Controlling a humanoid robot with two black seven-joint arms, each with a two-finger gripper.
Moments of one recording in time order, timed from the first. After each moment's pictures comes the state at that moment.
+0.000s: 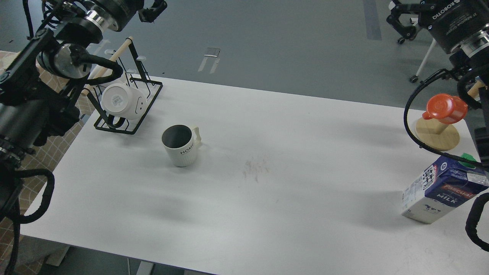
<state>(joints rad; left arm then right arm) -0.97 0.41 -1.05 -0.85 0.35 -0.36 -0.09 0.82 -0.28 1.51 0.92 -0.26 0.49 -0.32</state>
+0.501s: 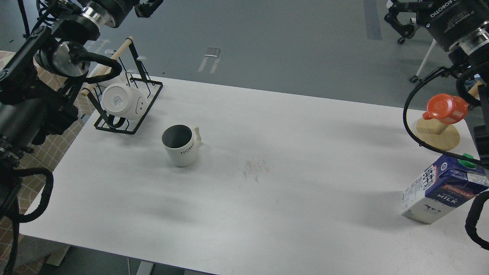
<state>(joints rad) -0.97 0.41 -1.05 -0.85 0.35 -0.34 -0.11 0.83 -0.28 1.52 0.93 -0.26 0.49 -0.32</state>
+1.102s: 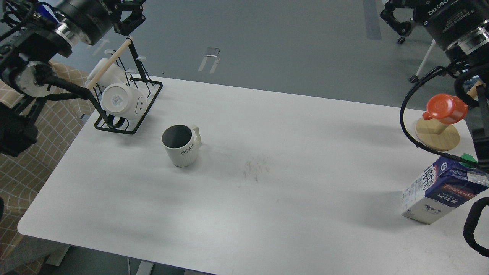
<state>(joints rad) -0.79 0.67 -1.04 -1.18 0.51 -0.40 -0.11 0.79 -0.27 1.52 1.02 -0.25 0.49 -0.33</state>
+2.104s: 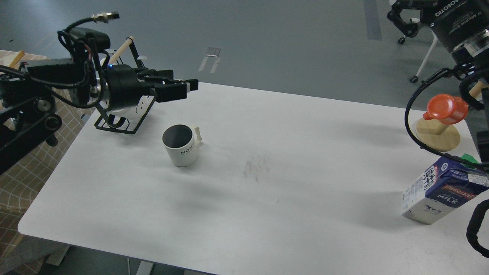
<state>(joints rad) -0.77 0.82 -0.73 -1.55 1.76 -0.49 -0.22 0.78 -0.29 1.54 1.02 -0.26 0.49 -0.32</state>
